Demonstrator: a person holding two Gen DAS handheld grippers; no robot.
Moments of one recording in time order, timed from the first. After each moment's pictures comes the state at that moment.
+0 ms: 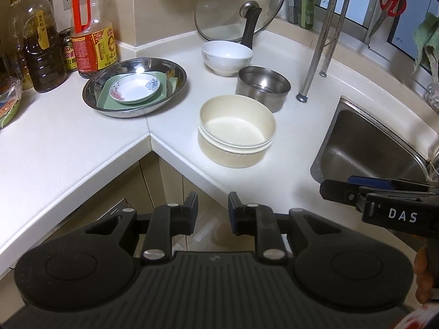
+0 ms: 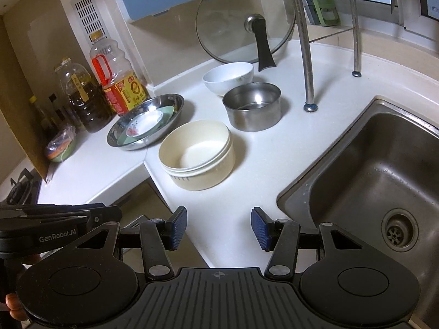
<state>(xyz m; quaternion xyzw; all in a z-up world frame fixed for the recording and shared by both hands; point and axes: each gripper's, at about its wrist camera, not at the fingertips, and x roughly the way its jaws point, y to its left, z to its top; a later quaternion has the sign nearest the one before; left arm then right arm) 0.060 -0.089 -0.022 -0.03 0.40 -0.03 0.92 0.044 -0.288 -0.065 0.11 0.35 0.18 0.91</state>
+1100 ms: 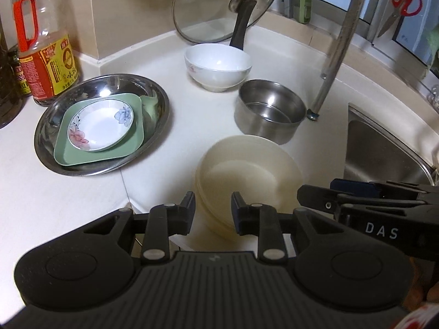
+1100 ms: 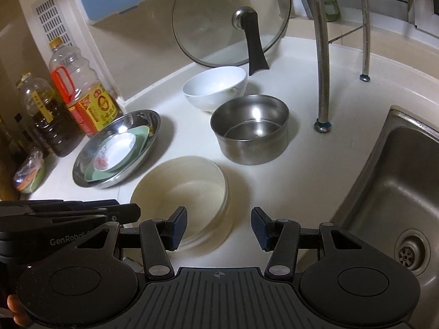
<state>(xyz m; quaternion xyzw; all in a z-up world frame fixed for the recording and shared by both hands) 0.193 -0.070 -0.039 -0.02 0.41 -0.09 0.91 0.157 -0.254 -0.074 0.12 0.36 0.13 0.92</state>
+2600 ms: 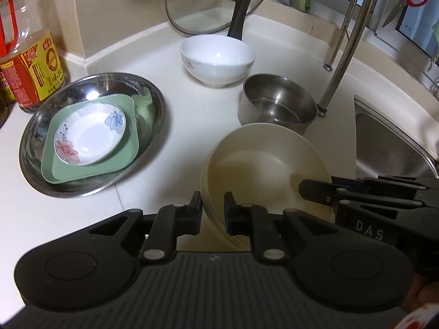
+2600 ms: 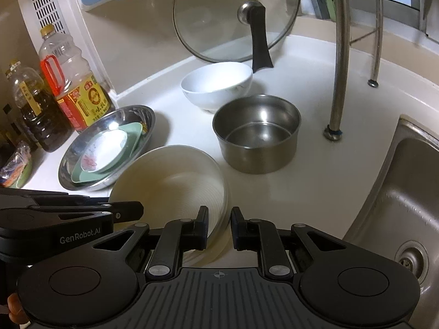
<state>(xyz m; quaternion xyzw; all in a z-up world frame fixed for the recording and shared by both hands) 0.225 -0.068 -0.048 0.00 0.43 -0.11 0.90 0.184 -0.237 -0.081 0.09 0.37 0.13 0.92</state>
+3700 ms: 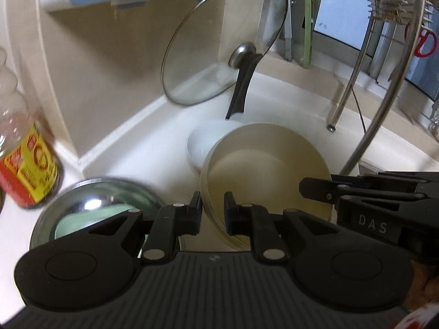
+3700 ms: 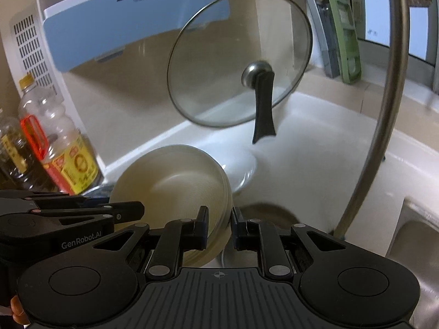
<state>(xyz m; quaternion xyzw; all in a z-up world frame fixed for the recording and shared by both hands) 0.326 -0.059 0.014 0.00 0.36 -0.13 0.92 0.279 -0.228 -0.012 0.08 0.31 0.11 0.94</state>
